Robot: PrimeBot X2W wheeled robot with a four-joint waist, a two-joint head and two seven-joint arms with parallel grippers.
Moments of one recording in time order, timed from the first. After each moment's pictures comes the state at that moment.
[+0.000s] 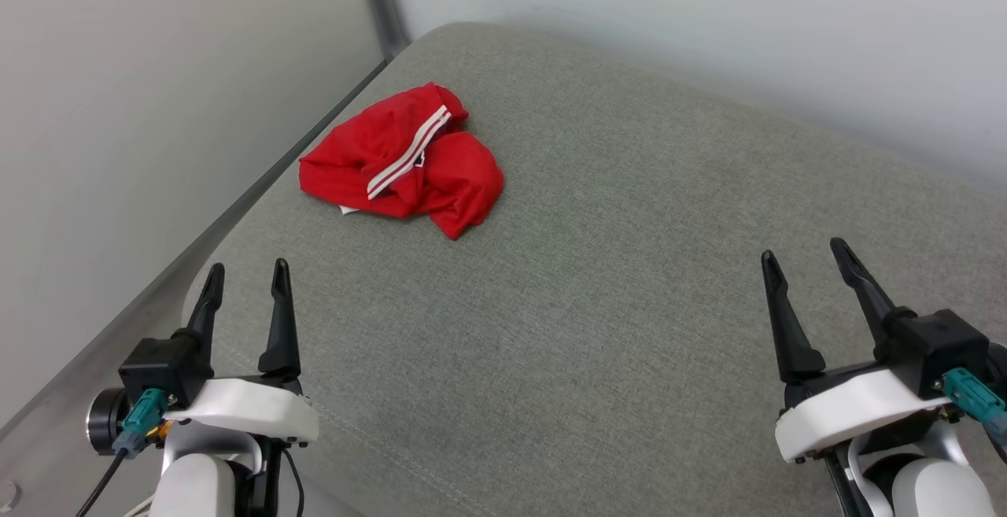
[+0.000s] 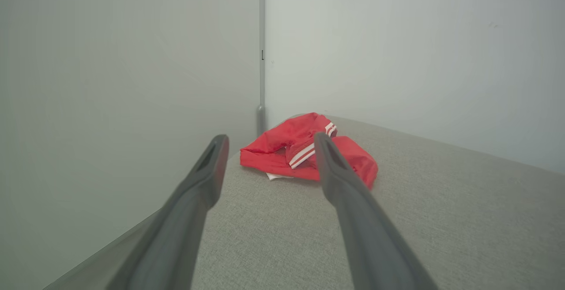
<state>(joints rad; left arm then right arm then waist) -0.19 0.07 0.11 0.26 -0.15 -0.13 -0.26 -0.07 -0.05 0.02 -0.09 0.03 0.13 0.00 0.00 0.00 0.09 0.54</state>
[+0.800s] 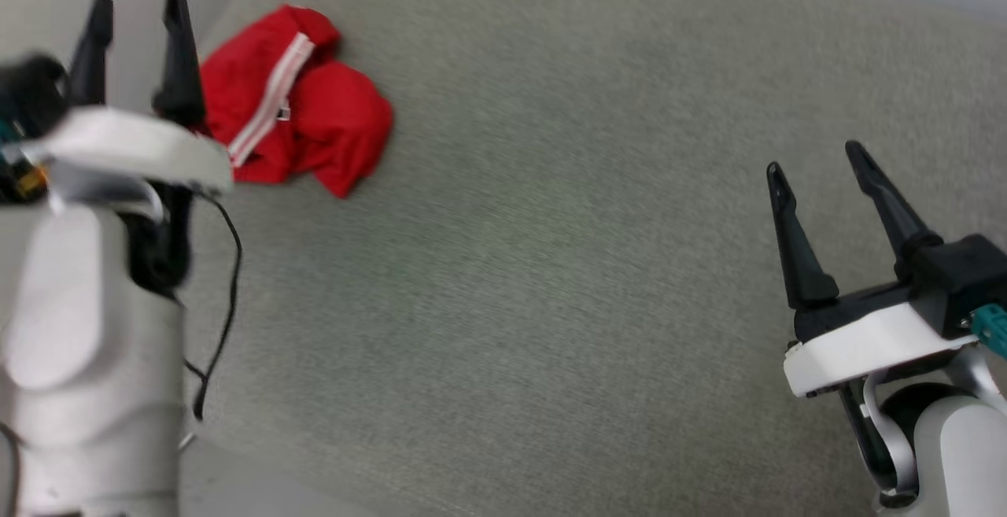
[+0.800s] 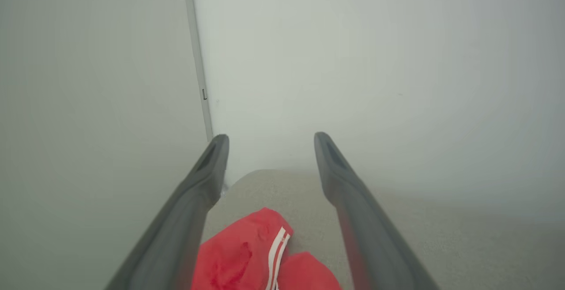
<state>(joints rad) -0.70 0.21 0.10 0.43 -0.30 -0.13 -0.18 -0.20 -0.08 0.06 -0.20 0.00 0.13 0.07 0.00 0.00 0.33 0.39</state>
